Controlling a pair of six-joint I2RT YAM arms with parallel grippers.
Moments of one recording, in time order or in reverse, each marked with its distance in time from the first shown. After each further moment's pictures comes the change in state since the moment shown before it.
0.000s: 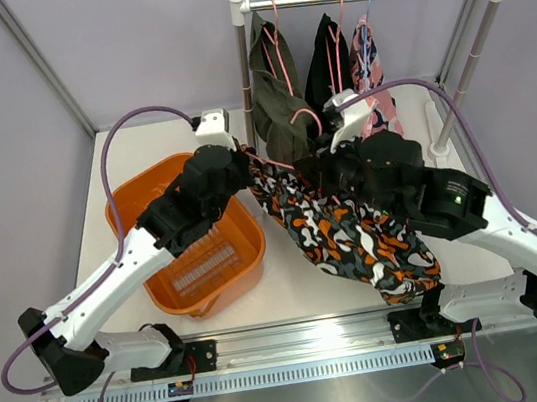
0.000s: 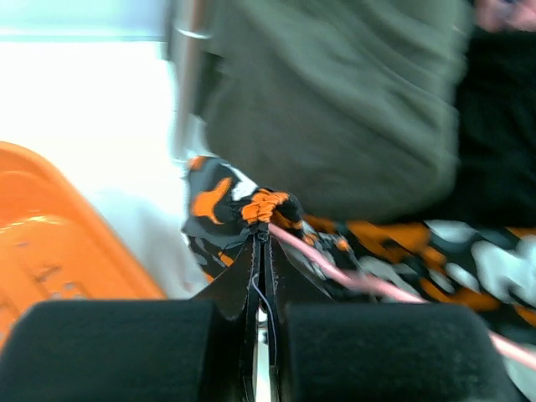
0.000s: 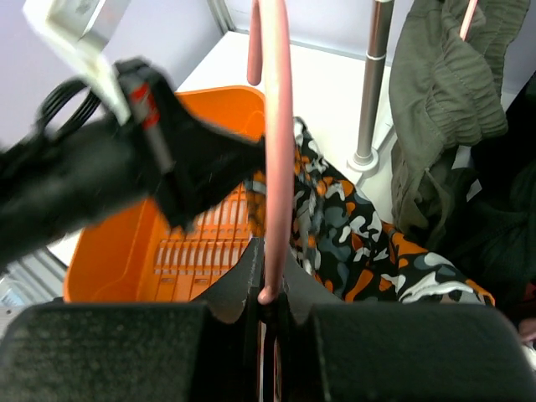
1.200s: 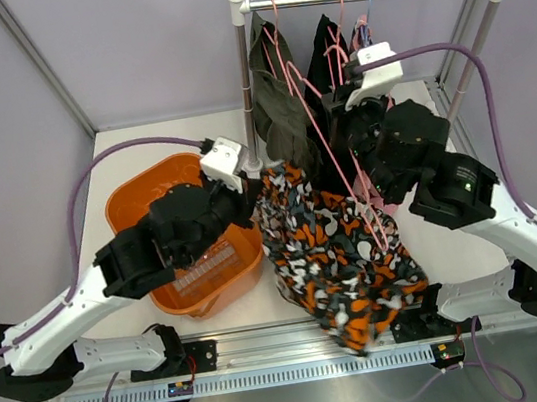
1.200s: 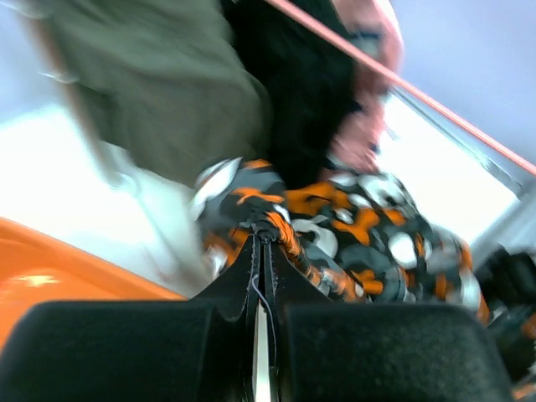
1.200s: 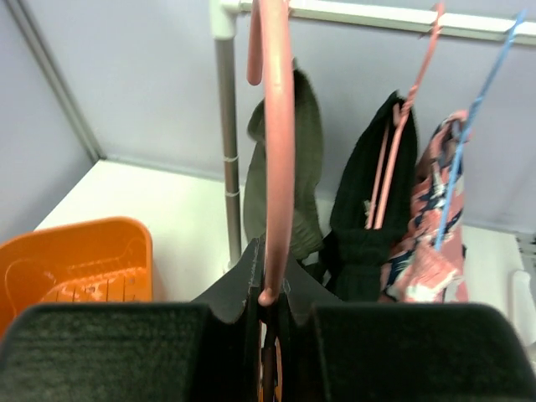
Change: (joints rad) left arm -0.277 -0.169 0.068 -0.145 0.068 0.226; right arm 0.018 0.077 0.196 0.161 0.401 -0.353
